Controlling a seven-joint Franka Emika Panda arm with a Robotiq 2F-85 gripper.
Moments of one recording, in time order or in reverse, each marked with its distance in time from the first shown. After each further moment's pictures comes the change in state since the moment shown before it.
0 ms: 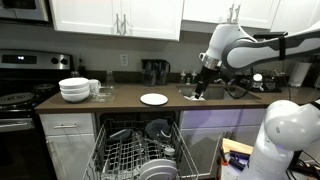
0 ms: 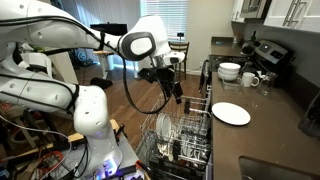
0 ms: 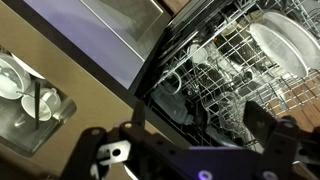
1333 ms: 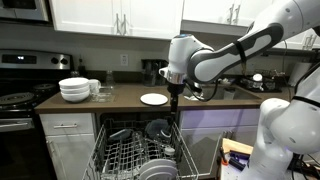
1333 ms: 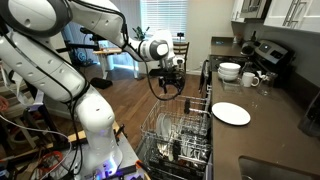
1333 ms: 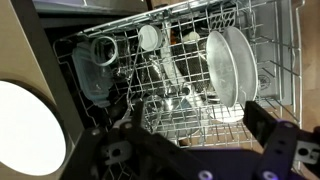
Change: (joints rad) arm 0.309 0.509 0.063 0.215 0.000 0.106 -0.149
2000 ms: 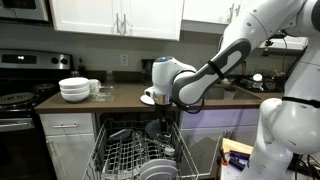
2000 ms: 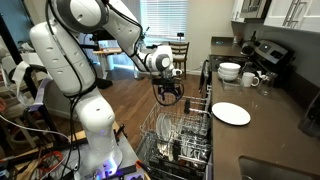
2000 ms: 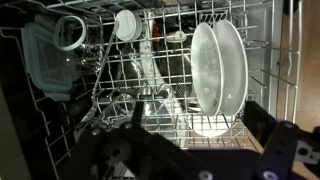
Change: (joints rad) arm 0.007 0.276 0.082 0.053 -0.010 0.142 0.000
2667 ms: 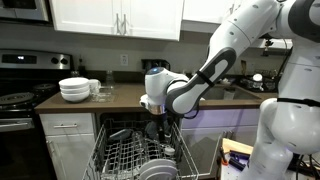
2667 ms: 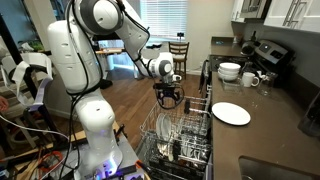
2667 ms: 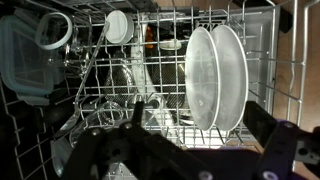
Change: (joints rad) arm 0.001 0.135 0.019 0.046 -0.032 0.013 0.002
